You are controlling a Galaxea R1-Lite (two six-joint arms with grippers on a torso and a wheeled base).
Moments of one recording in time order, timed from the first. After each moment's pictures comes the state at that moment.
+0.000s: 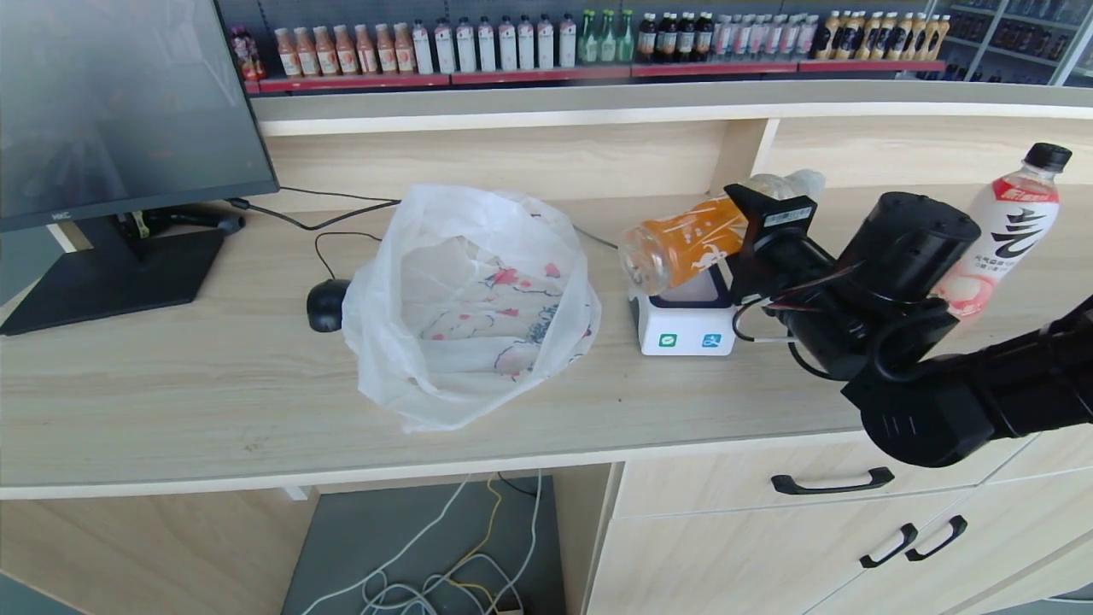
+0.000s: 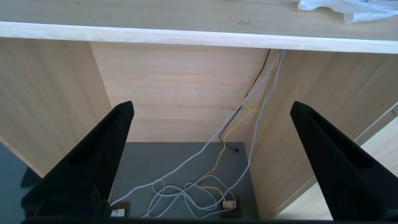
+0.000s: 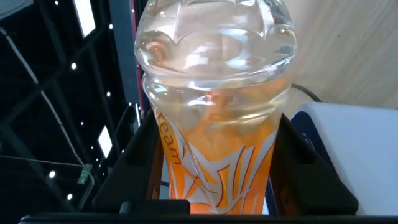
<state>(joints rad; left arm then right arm) 0.00 0.00 0.00 0.00 0.00 0.00 0.40 1.93 -1.01 -1.20 -0.21 1.34</state>
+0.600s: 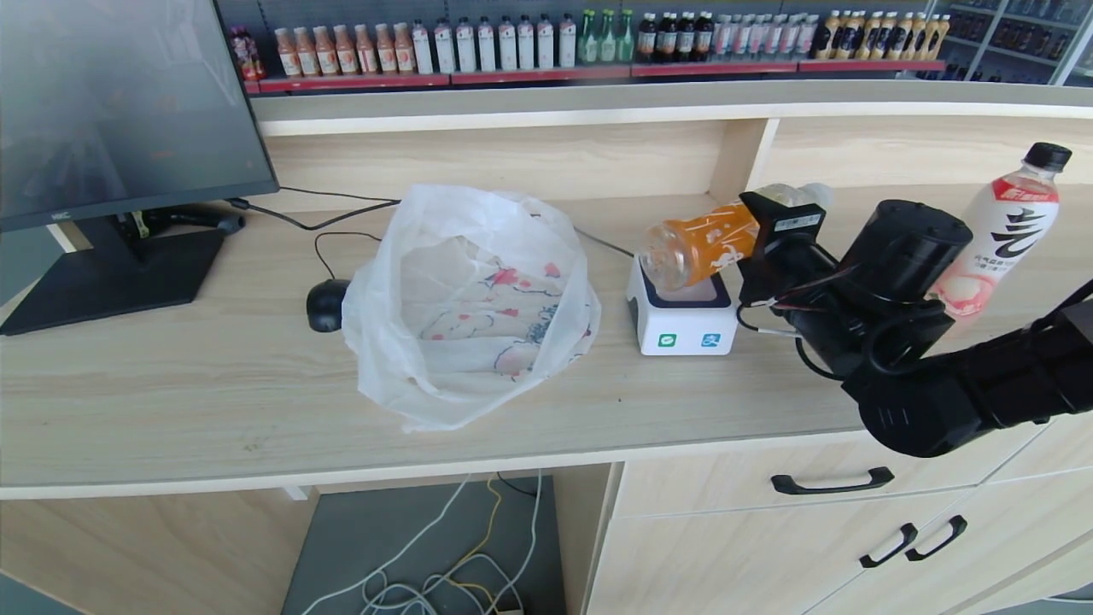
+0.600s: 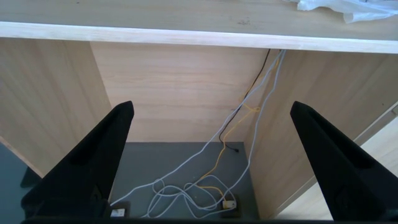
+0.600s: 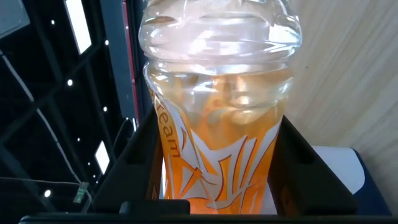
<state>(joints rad) 0.00 0.00 0.00 0.00 0.00 0.00 0.35 1.96 -1.03 -1.20 -0.20 1.37</state>
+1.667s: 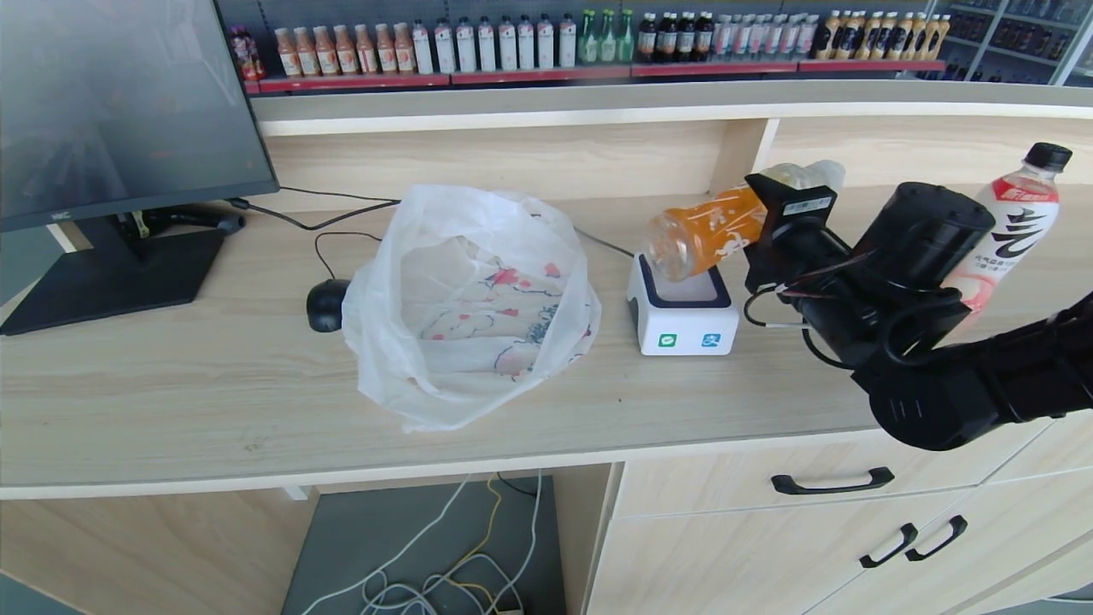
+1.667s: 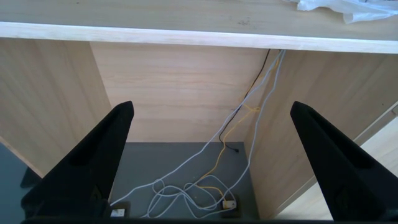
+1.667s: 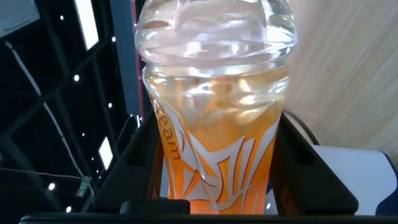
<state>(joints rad) 0.00 0.00 0.00 0.00 0.00 0.00 0.36 1.93 -1.05 -1.20 -0.20 1.34</state>
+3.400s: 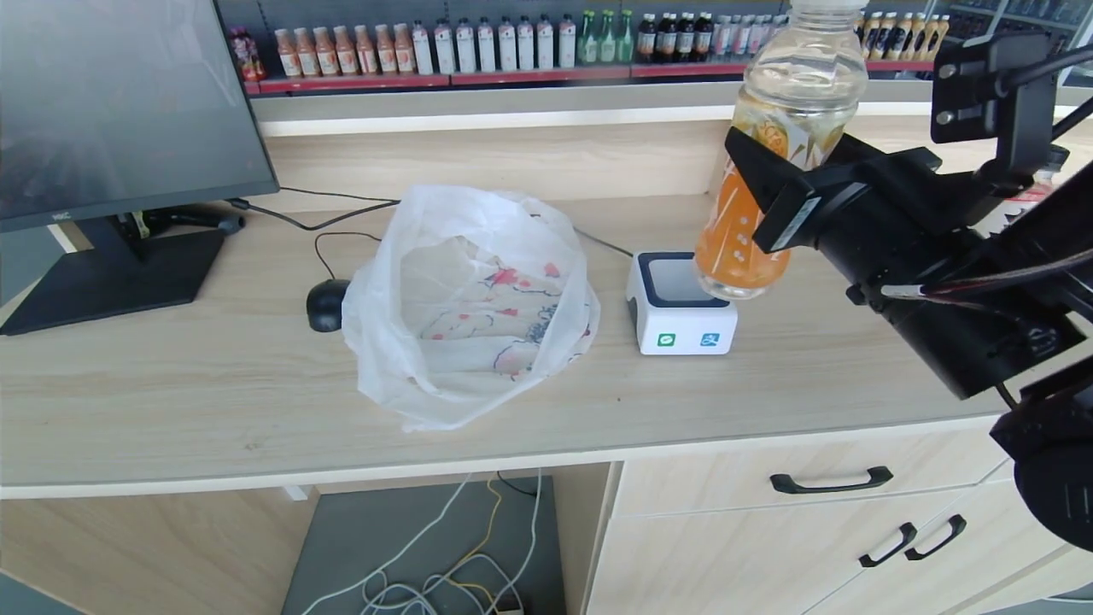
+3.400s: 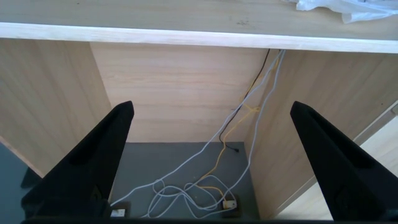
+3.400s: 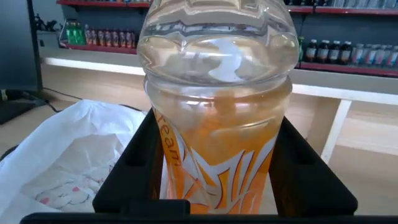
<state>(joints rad) 0.00 0.00 0.00 0.00 0.00 0.00 0.58 1.64 -0.85 -1.30 -0.17 -0.23</state>
